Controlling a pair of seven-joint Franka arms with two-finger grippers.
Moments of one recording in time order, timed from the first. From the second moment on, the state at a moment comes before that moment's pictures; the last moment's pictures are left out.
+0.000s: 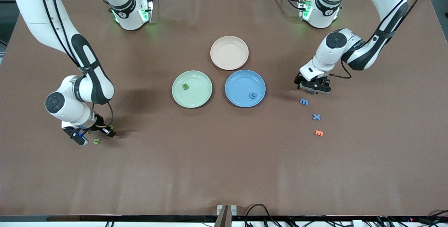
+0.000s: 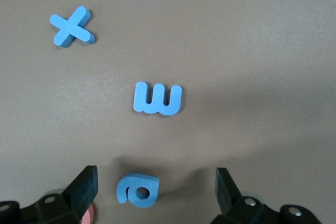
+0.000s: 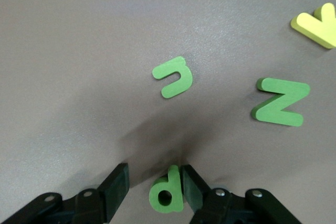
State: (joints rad) left arm 0.47 0.31 -0.64 -2.56 0.87 2.87 -0.66; right arm 0.00 0.62 -0.06 -1.93 0.11 2.61 0.49
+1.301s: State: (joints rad) left arm 0.43 0.32 -0.65 -2.54 0.87 2.87 -0.66; right arm 0.00 0.59 -0.06 -1.98 0.11 2.63 0.49
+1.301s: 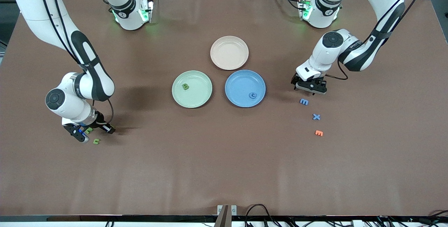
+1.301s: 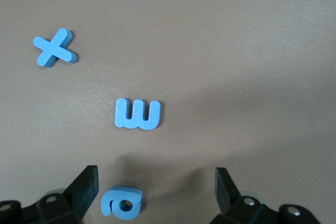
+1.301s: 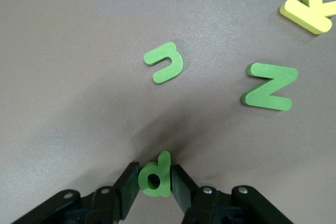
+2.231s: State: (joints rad) left arm 0.35 0.32 -0.58 -2.54 0.87 2.87 -0.66; right arm 0.00 0.58 -0.06 -1.98 0.11 2.63 0.47
